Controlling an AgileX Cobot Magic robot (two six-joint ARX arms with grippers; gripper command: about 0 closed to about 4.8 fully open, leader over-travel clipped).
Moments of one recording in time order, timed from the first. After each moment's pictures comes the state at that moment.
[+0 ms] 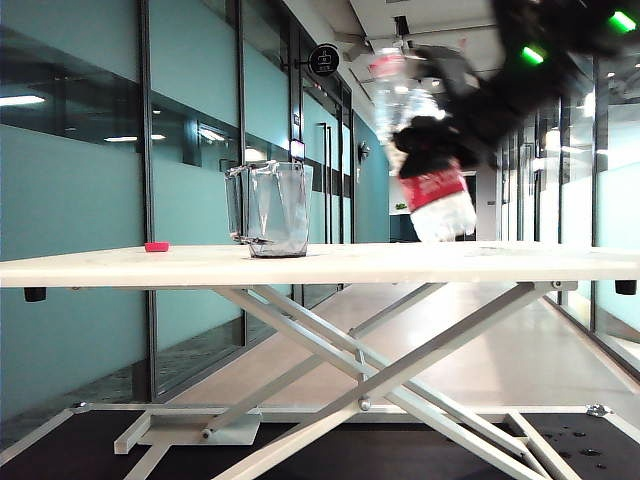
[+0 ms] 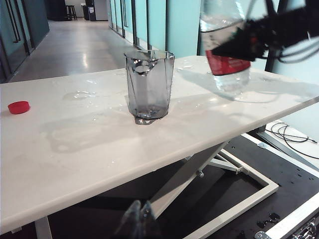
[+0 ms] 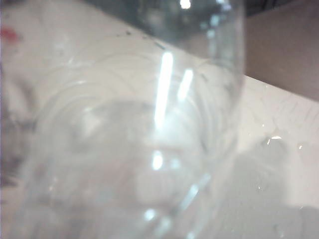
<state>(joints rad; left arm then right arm) 0.08 0.01 0.01 0.02 0.67 0.03 0.31 1.71 1.11 0.27 -0.14 -0.26</state>
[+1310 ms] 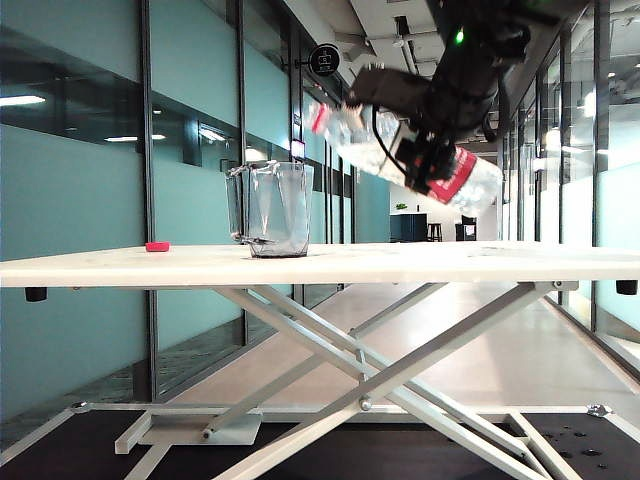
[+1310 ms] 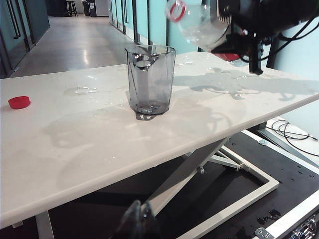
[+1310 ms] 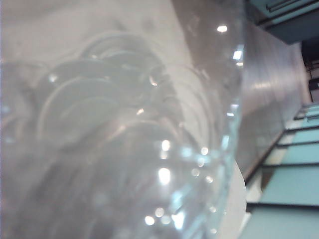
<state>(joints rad) 0.08 0.01 0.01 0.00 0.67 0.04 0.43 1.75 1.26 0.06 0.28 -1.00</state>
